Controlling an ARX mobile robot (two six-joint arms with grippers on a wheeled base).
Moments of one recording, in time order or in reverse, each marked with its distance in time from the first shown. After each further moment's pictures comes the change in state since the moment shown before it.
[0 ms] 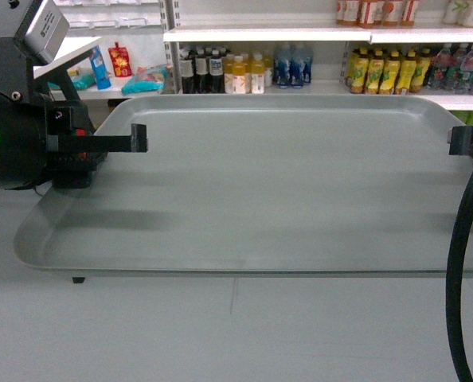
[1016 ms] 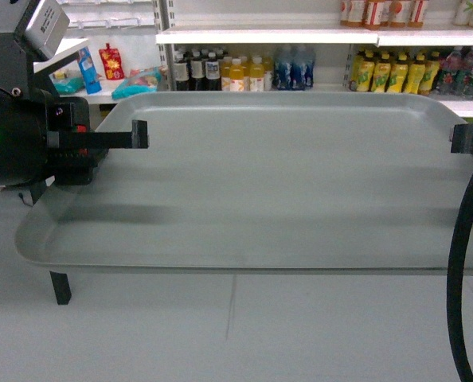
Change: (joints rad) left arm 0.000 0.001 0.000 0.005 0.002 0.000; right arm 0.000 0.000 0.000 0.002 0.000 0.000
